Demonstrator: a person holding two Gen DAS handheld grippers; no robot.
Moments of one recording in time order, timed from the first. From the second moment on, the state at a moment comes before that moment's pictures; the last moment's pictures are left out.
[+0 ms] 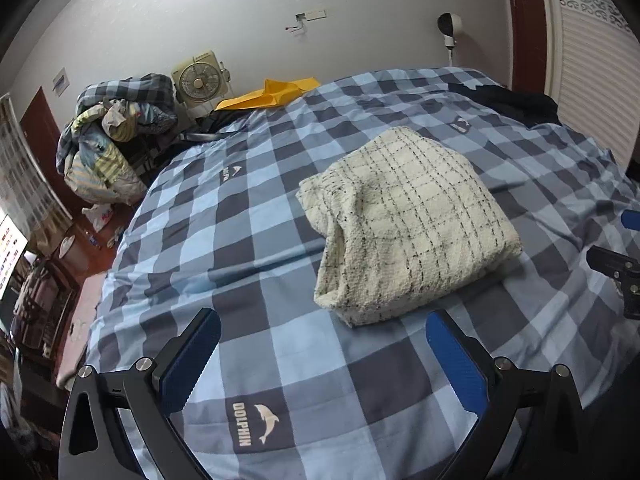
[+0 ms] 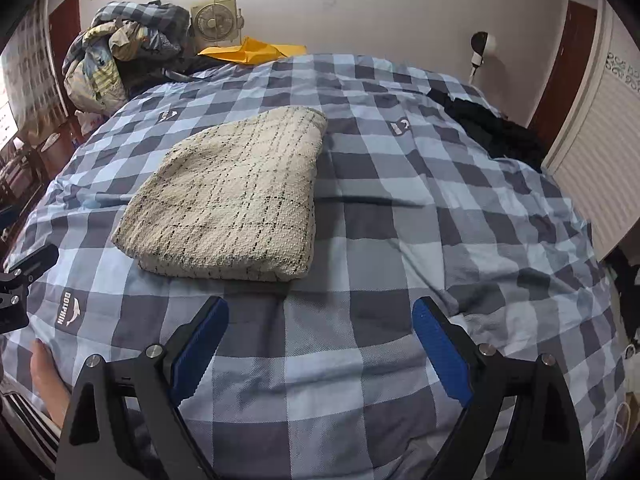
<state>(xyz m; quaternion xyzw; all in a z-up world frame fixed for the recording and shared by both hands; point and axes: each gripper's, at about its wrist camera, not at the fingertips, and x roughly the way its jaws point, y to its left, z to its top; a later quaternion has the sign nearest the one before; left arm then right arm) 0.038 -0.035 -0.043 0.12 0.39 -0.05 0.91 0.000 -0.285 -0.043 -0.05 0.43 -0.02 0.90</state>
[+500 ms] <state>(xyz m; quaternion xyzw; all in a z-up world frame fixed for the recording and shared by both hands) 0.038 -0.031 -0.042 0.11 0.39 -0.05 0.91 0.001 -0.283 -0.041 -0.06 0.43 -0.02 0.90</state>
